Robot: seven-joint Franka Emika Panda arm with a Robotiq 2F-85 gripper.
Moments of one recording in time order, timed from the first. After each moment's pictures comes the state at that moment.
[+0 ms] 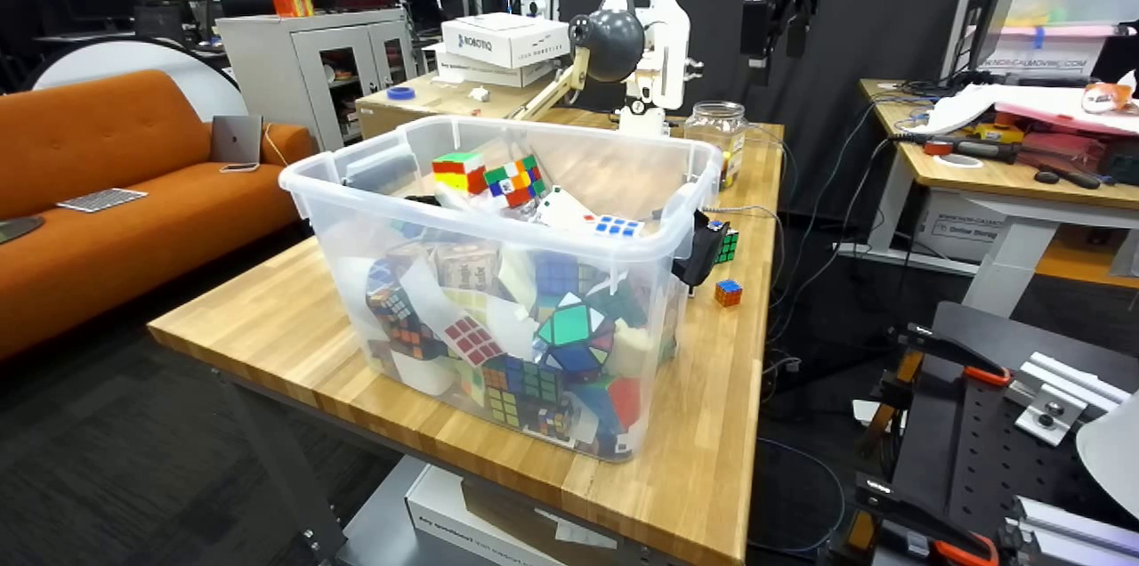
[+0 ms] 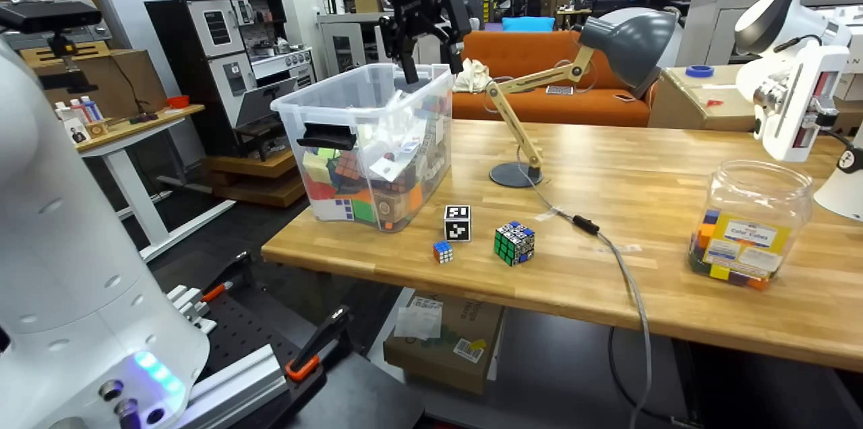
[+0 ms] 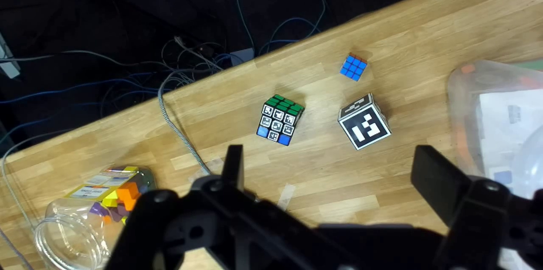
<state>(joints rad) -0.16 -0.28 -0.05 -2.40 -0.32 2.14 0.02</state>
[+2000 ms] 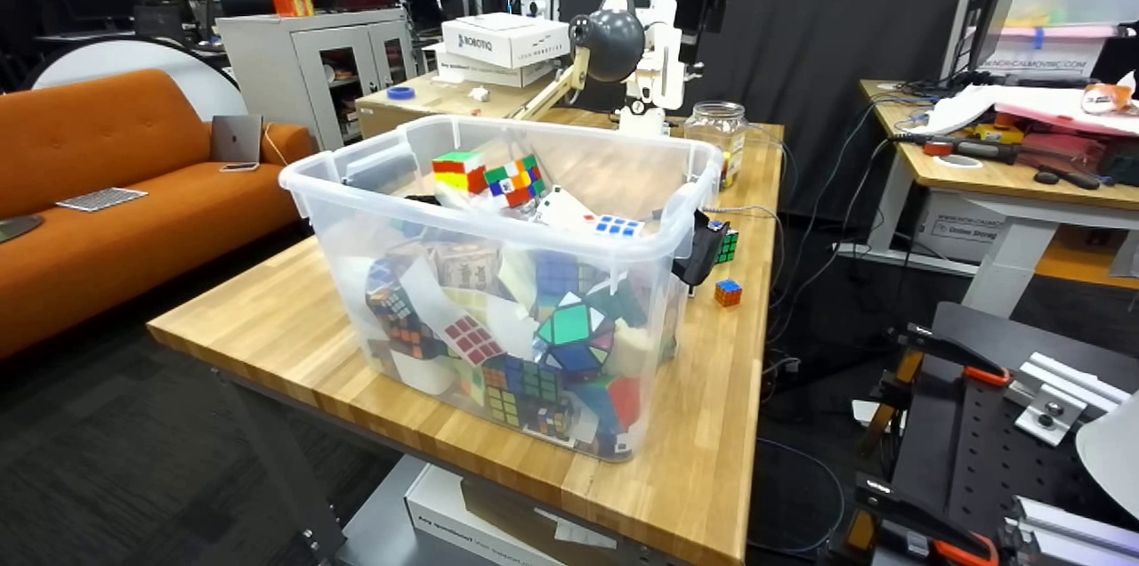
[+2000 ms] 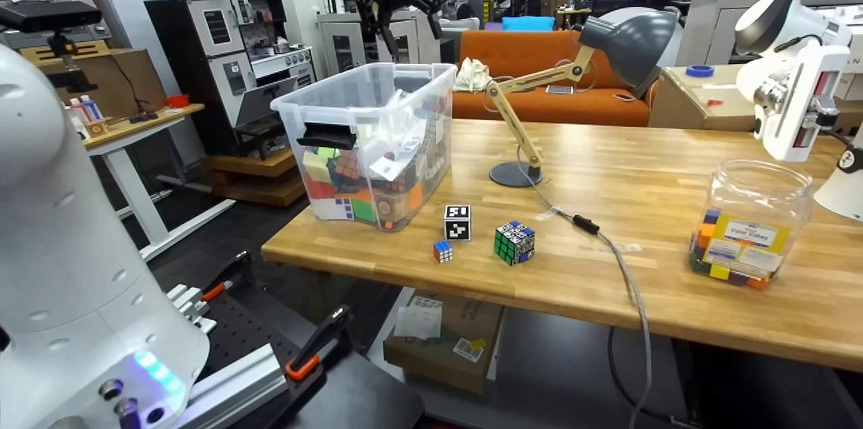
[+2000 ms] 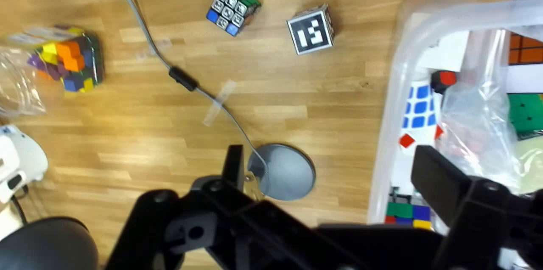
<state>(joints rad) -0.02 -0.28 -0.01 -2.36 -0.31 2.29 -0.08</state>
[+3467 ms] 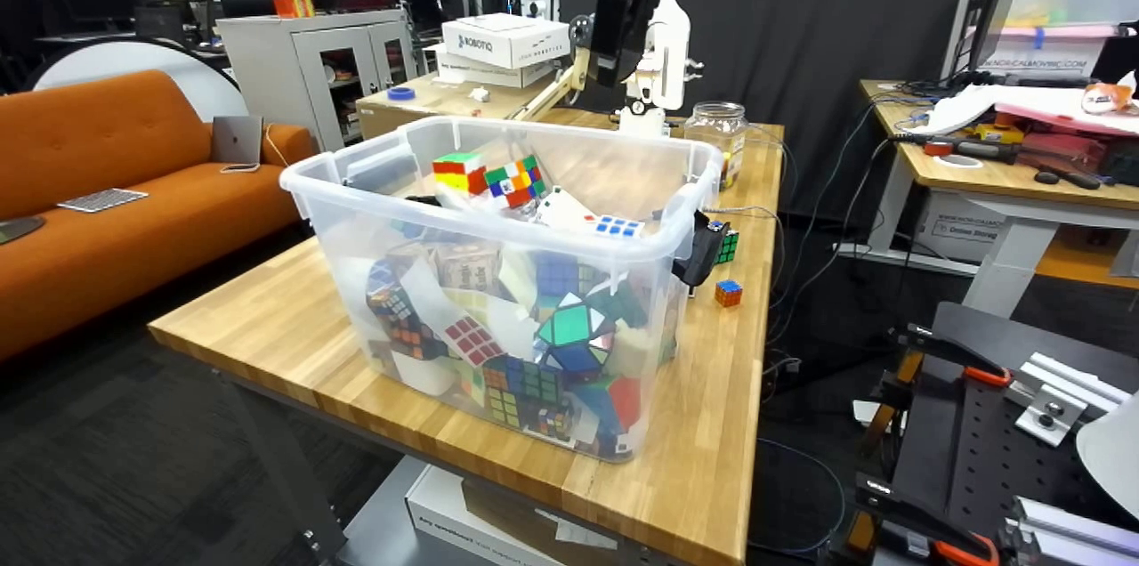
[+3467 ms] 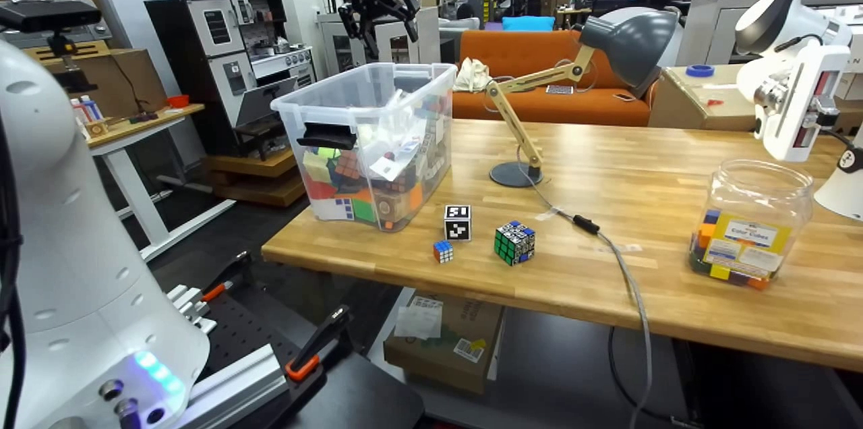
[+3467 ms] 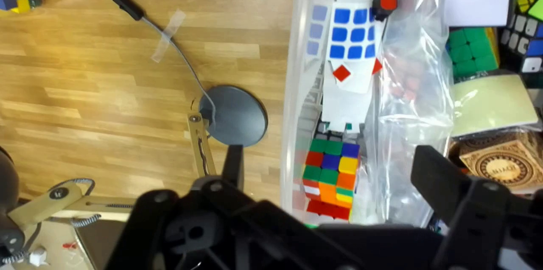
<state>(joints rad) 0.04 -0.15 0.09 -2.29 -0.33 2.41 0.03</state>
